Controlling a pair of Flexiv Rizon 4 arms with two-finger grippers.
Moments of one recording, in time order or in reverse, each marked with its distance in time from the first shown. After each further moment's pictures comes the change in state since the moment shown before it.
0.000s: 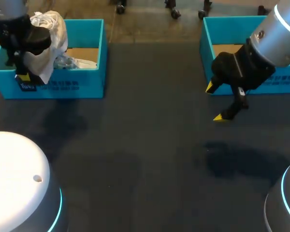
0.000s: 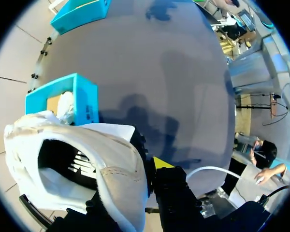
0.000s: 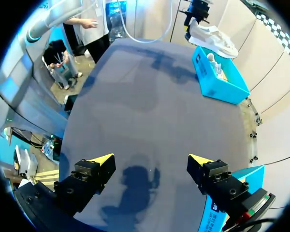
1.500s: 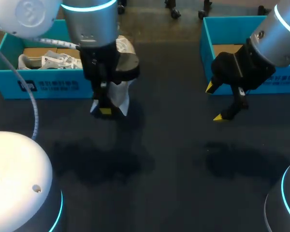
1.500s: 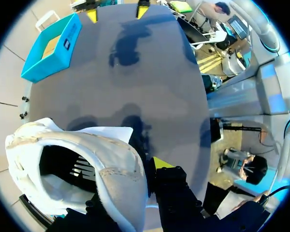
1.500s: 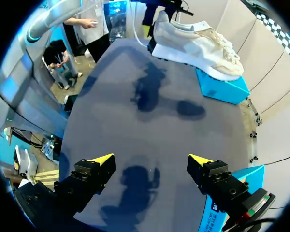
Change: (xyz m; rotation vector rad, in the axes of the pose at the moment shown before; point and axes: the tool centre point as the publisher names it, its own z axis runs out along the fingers) left arm 0.134 -0.237 -0.027 0.097 0.074 0.050; right arm 0.000 0.000 0.000 0.000 0.000 0.000
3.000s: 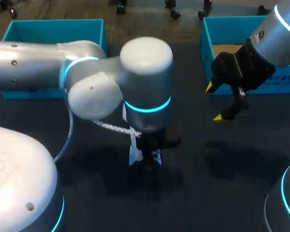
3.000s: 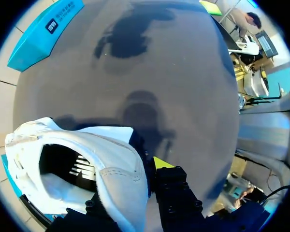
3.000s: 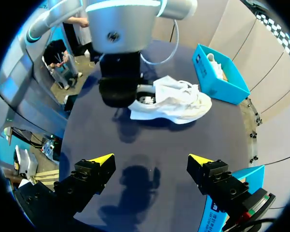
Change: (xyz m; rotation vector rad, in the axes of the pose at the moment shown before) left arm 0.026 -0.101 0.178 -0.016 -0.069 -0.186; right arm 0.000 0.000 0.000 0.000 0.000 0.000
